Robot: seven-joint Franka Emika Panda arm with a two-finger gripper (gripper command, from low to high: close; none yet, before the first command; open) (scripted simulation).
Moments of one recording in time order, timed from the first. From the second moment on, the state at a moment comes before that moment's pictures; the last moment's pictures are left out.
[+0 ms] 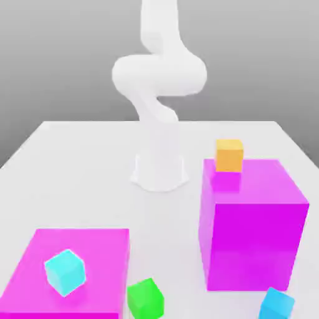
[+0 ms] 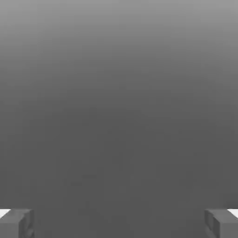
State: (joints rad) arm -0.05 -0.71 0.04 -2.31 -0.02 2.33 0.90
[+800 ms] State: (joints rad) arm -0.29 0.15 0.21 -2.46 -0.20 2.67 1.84
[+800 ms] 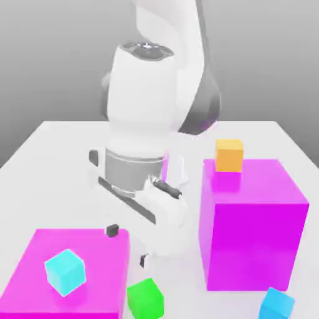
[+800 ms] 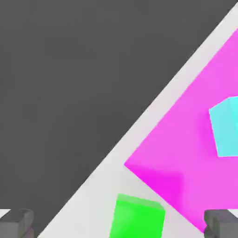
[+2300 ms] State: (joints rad) arm 0.09 -0.60 0.24 -2.61 0.09 2.01 1.30
